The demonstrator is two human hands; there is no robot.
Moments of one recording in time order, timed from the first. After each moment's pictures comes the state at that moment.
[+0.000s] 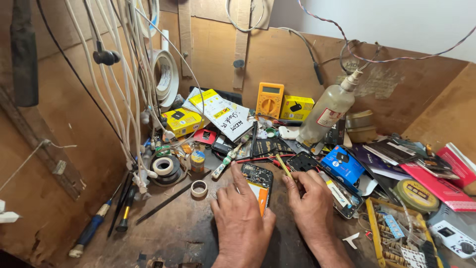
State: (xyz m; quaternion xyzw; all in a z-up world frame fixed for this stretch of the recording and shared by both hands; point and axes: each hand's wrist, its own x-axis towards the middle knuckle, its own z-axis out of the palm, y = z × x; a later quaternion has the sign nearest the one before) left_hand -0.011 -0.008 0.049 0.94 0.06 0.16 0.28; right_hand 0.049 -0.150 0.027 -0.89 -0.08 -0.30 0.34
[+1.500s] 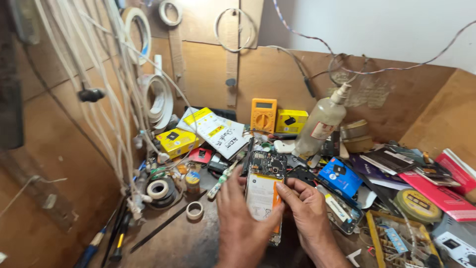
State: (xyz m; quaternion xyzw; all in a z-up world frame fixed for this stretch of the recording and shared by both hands) left_hand 0.014 -0.009 0.050 0.80 -0.02 0.34 0.49; right_hand 0.080 -0.154 0.015 -0.59 -0.06 -0.01 0.80
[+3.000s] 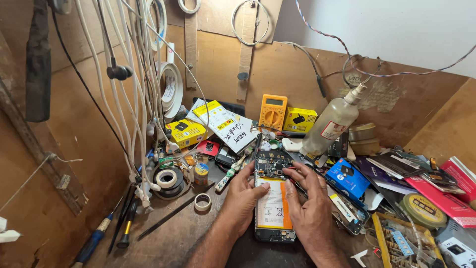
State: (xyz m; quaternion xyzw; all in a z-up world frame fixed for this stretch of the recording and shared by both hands) left_hand 0.091 0.012 -0.014 0.38 -0.10 -0.02 0.92; right_hand 0.060 -0.136 0.030 -0.83 -0.14 -0.27 0.47
